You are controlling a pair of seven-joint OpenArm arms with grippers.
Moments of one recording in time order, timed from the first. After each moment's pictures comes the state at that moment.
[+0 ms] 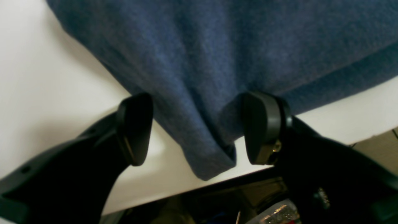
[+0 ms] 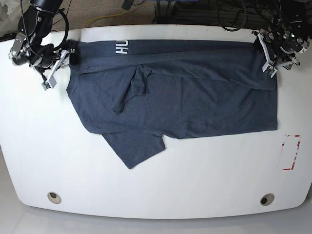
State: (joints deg) left arm 25.5 -21.3 -24.8 102.7 -9.9 -43.0 55.4; right arm -11.2 18.3 32.9 91.5 34.9 41.0 -79.1
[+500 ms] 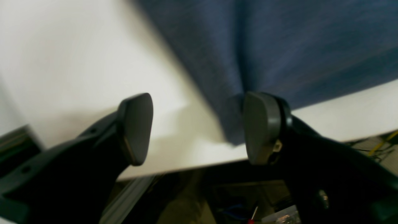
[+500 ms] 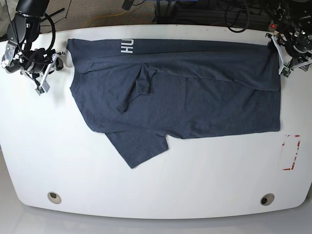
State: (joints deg) left arm 27.2 -21.9 -33.4 108.7 -8.7 -43.0 56.6; right arm -11.2 28.0 26.4 87.2 34.9 40.9 -73.5
